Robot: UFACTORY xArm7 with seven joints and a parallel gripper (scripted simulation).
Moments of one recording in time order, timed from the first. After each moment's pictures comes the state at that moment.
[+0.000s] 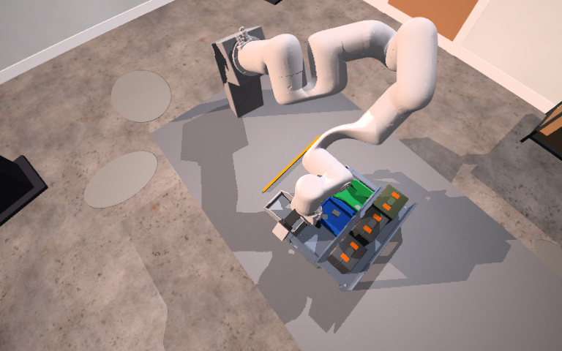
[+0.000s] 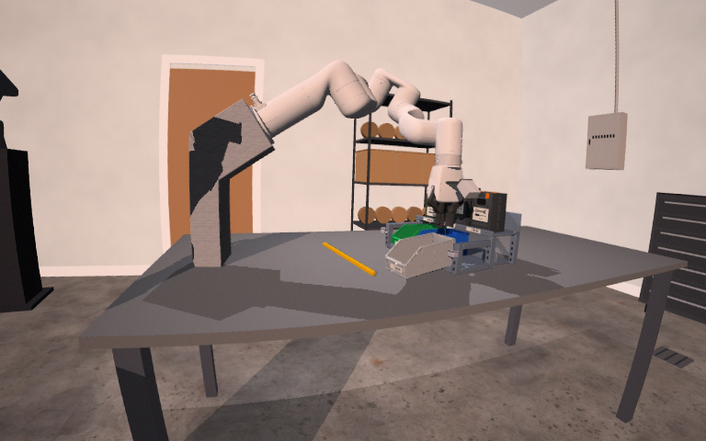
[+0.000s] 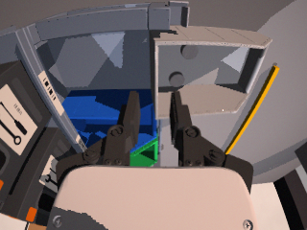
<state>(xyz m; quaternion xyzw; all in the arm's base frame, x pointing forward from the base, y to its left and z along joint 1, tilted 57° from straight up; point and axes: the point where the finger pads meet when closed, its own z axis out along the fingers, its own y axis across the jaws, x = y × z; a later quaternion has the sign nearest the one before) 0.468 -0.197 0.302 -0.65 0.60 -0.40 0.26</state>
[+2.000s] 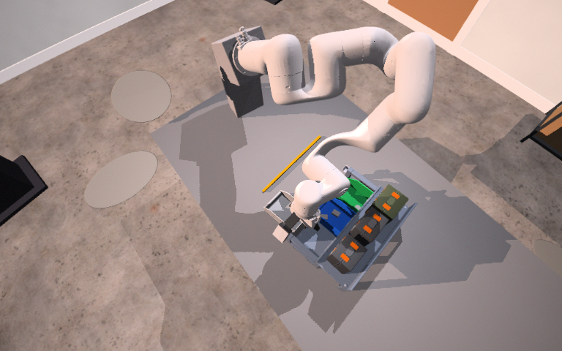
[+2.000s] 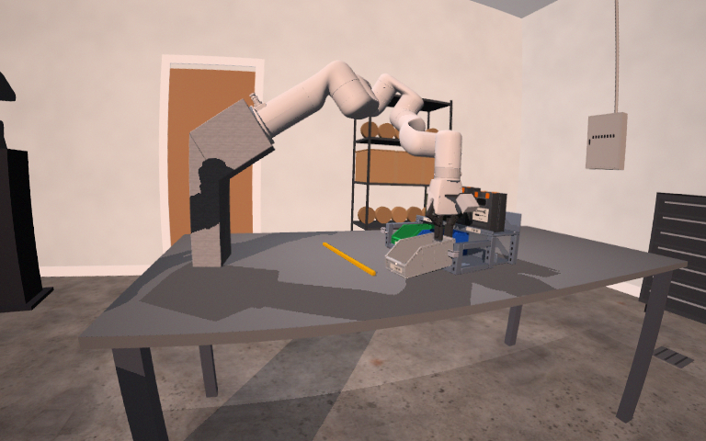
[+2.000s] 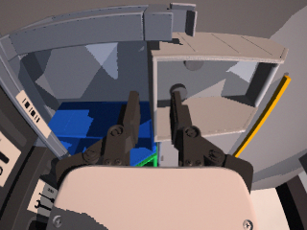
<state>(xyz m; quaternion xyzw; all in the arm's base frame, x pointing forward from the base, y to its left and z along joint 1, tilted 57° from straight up) 0.497 -0.202 0.281 -0.65 0.60 -0.40 0.26</state>
